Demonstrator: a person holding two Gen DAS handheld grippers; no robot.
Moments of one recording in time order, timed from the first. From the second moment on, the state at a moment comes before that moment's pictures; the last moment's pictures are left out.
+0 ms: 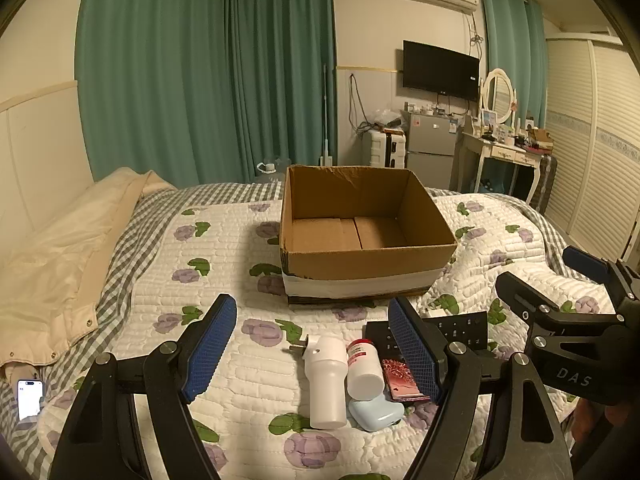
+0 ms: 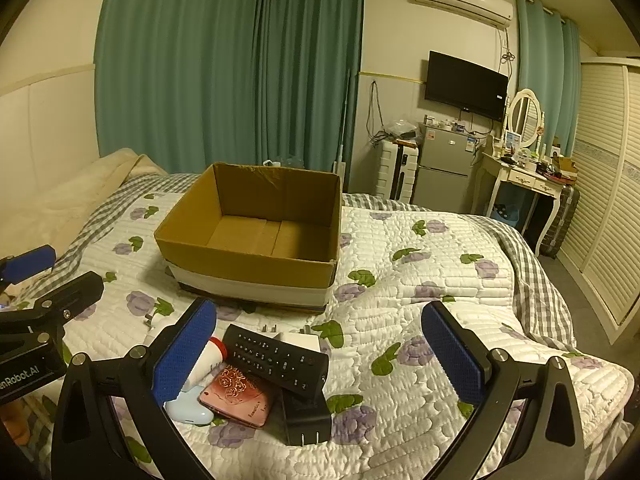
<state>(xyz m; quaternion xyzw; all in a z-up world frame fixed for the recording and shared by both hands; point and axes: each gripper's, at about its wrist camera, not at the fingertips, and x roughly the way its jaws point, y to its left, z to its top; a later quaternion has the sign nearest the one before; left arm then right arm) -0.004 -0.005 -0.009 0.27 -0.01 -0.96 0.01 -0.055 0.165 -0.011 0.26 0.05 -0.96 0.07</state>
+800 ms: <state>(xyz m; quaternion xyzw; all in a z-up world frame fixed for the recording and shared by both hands) -0.005 -0.003 -0.010 0.28 -0.02 -0.96 0.01 -0.054 0.164 -0.012 0.26 0.06 -0.96 0.08</state>
